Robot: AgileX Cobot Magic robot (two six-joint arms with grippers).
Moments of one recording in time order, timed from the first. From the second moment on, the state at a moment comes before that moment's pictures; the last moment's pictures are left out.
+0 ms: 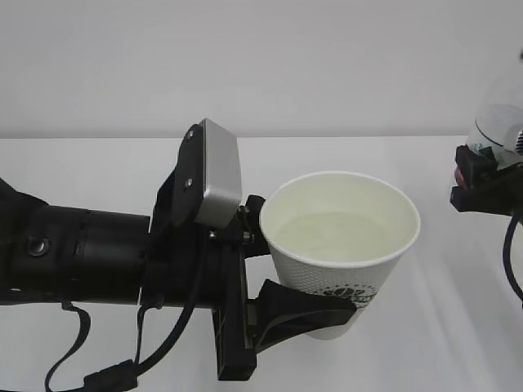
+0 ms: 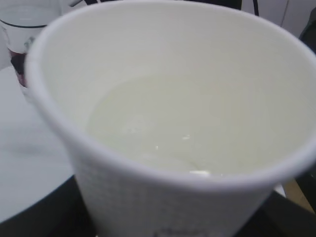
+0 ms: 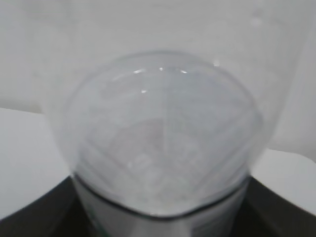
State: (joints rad) left arm -0.75 1.65 -0.70 1.02 -0.84 -0.60; right arm 0.08 1.73 -0.40 0.06 -1.11 -0.18
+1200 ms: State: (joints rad) left arm -0.75 1.65 -0.70 0.99 -0.84 -0.60; right arm 0.08 2.06 -0.76 0.05 -1.11 -0.13
